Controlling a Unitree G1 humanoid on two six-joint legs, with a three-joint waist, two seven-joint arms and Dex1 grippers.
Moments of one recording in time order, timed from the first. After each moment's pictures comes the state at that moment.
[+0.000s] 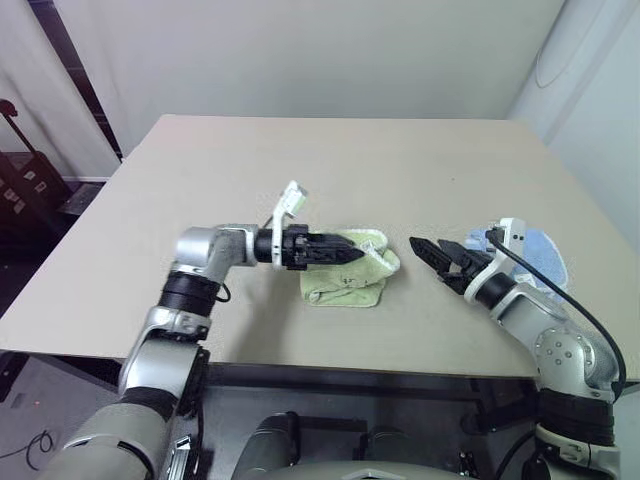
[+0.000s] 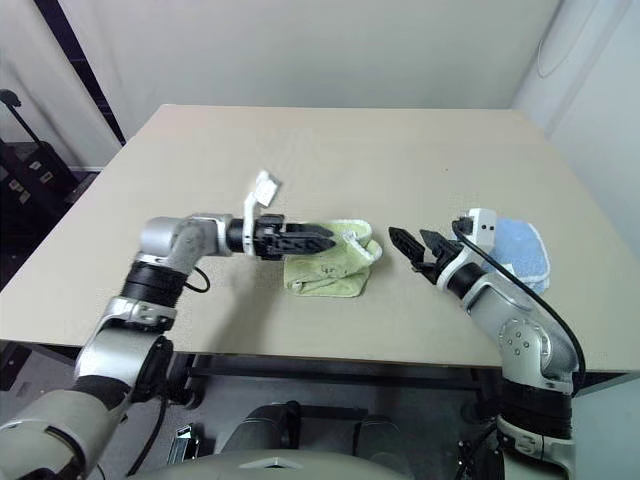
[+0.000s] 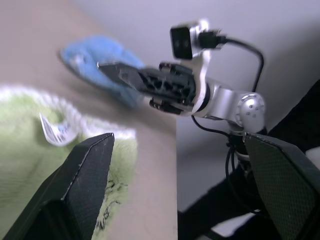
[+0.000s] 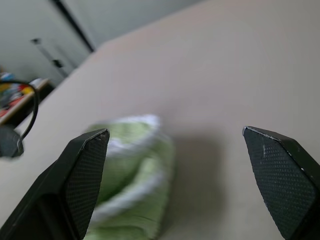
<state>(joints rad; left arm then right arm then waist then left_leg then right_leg) -0.78 0.35 -0.02 0.35 -0.57 0.92 -1.25 -0.22 -0.40 -0.33 -0.24 0.81 0.84 0.37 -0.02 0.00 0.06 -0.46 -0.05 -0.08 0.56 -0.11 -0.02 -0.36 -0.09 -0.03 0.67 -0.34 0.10</state>
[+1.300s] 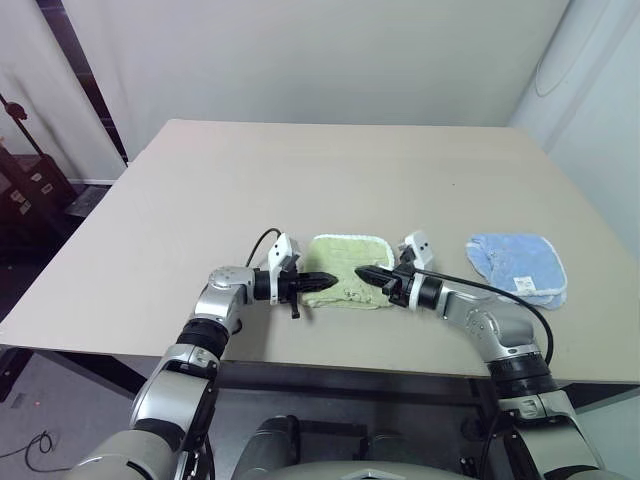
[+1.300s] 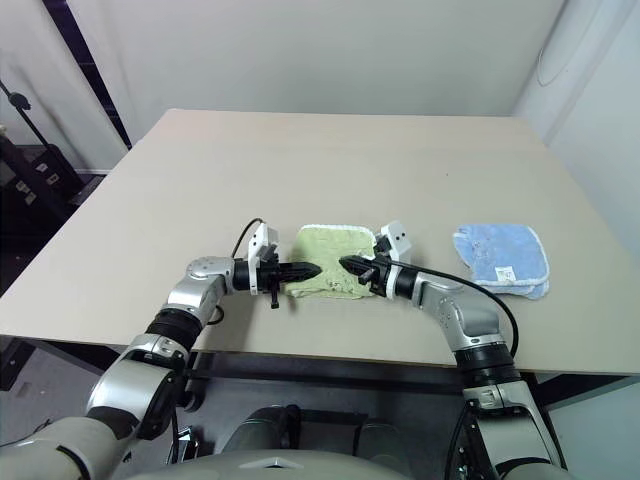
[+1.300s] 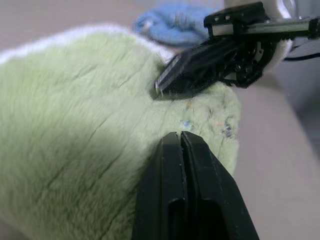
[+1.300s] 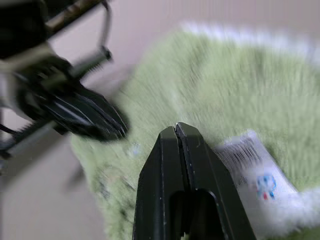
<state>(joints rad) -0.63 0.24 -0.09 0.75 -0.29 0.08 -1.32 -0.36 -0.39 0.02 0.04 0.56 0.67 0.76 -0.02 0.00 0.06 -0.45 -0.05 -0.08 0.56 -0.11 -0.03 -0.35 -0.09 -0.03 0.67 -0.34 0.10</state>
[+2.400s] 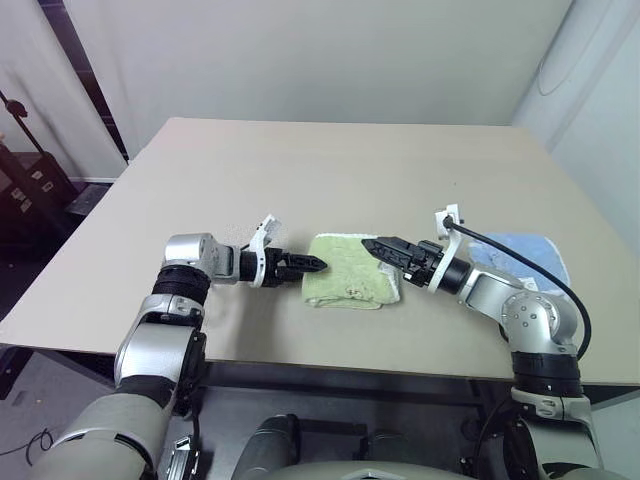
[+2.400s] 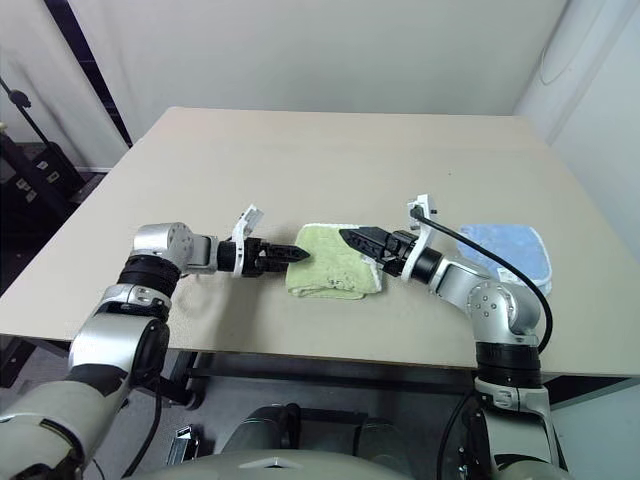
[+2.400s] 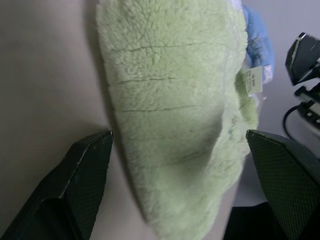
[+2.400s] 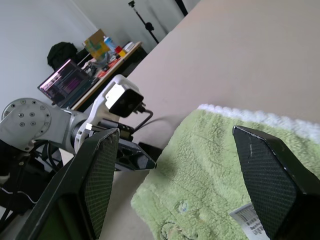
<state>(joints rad) -0.91 0.28 0.02 0.86 -0.42 1.20 -0.97 -0.38 -0.37 -0.21 -0.06 0.85 0.96 0.57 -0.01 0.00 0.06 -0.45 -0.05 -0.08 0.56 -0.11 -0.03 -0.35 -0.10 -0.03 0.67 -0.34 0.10</state>
